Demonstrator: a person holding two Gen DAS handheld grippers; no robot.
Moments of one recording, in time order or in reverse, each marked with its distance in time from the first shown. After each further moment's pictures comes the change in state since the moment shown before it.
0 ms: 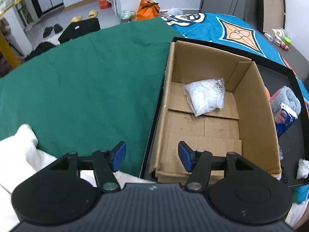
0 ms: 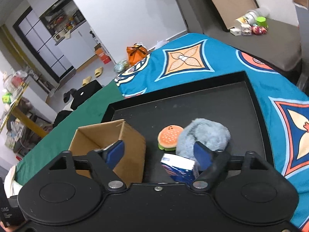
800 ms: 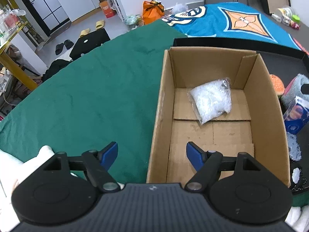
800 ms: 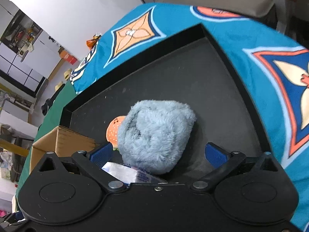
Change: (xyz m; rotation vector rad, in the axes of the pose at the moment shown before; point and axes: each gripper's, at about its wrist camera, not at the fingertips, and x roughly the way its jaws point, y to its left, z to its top) left arm 0.009 -0.039 0.021 0.119 0.020 0.184; right arm 0.068 -0.069 -0.011 0.247 0.132 -0.090
